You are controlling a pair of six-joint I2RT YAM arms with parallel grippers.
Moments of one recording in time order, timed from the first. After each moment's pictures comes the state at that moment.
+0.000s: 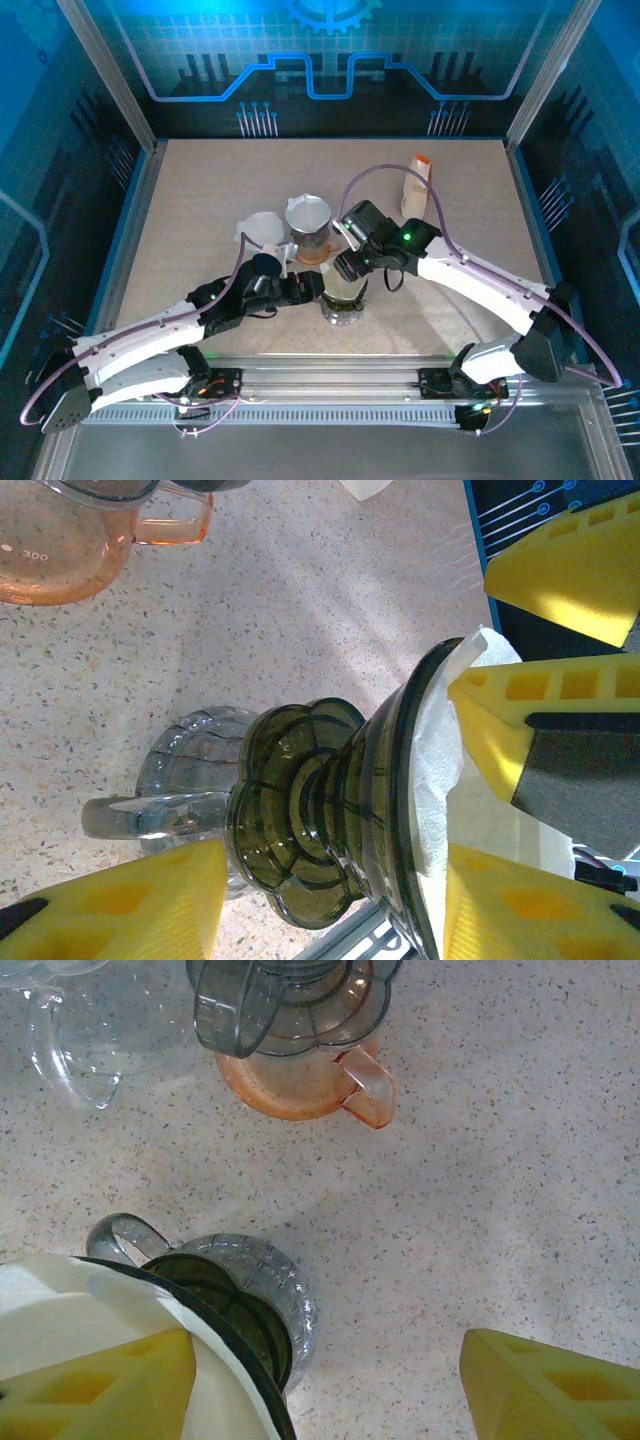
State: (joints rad) left arm -0.87 0.99 0.60 -0.18 0.05 -0.98; right arm 0.82 1.40 1.23 -0.88 0.13 0.13
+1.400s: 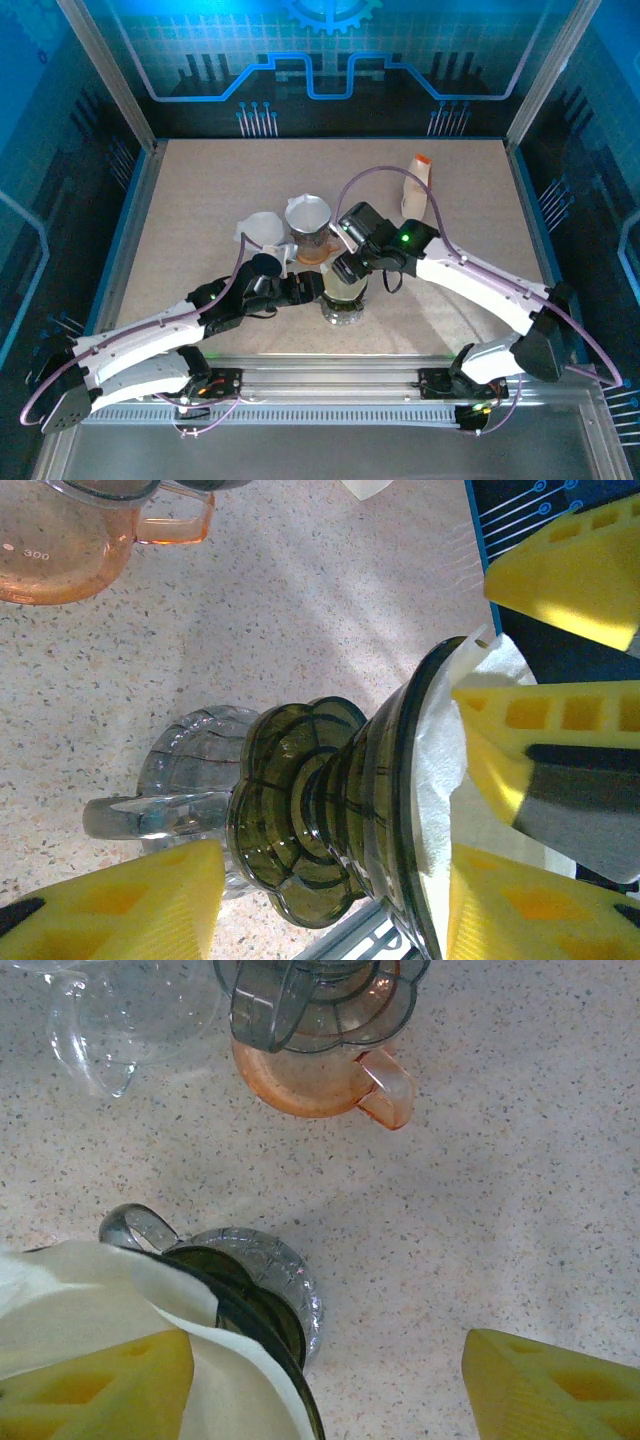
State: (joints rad) left arm -0.87 0.99 0.60 -0.18 0.05 -0.98; right arm 0.84 1.41 1.24 -0.89 0.13 0.10
